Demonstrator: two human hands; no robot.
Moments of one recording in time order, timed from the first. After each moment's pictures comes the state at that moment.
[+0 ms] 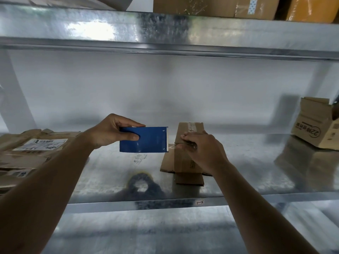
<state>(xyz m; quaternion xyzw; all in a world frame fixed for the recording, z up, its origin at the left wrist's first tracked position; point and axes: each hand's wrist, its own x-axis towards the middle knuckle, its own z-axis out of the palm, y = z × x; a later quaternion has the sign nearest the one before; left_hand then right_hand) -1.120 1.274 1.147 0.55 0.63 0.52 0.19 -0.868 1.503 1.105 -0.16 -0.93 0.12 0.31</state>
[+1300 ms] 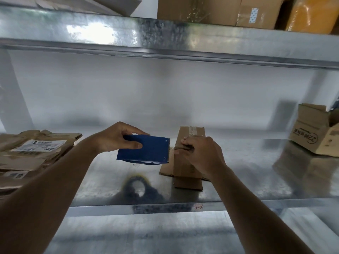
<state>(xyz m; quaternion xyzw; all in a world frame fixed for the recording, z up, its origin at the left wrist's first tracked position) -1.114 1.279 1.144 0.55 0.70 0.41 0.20 -0.875 1.497 1.112 -0.19 -0.93 0.09 0.30</state>
